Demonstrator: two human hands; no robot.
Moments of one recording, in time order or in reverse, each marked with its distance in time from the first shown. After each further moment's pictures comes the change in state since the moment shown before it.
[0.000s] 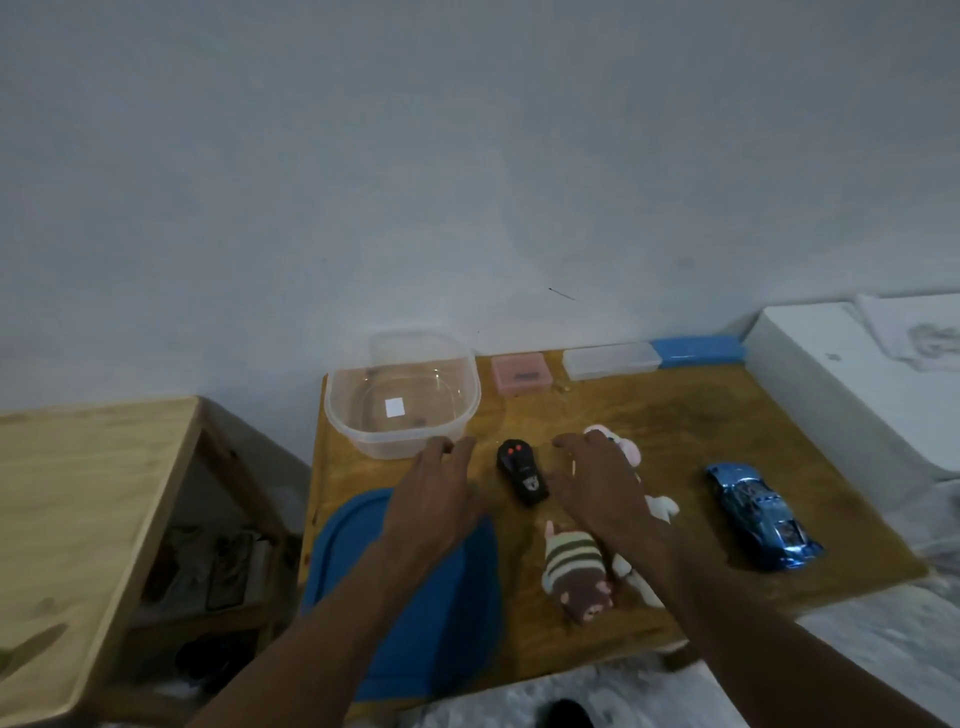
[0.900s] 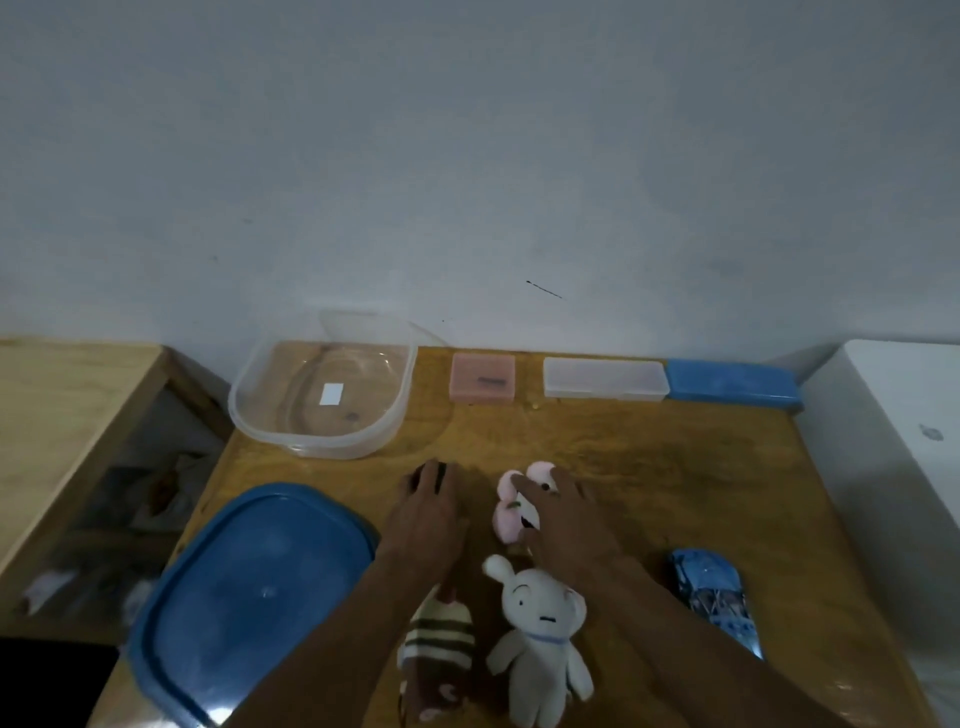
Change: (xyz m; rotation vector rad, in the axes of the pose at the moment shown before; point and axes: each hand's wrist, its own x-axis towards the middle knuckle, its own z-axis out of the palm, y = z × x) left_hand 0.100 0.082 0.126 0.205 -0.236 -0.329; right_hand 0.093 0.145 0.028 -0.099 -0.507 -0.247
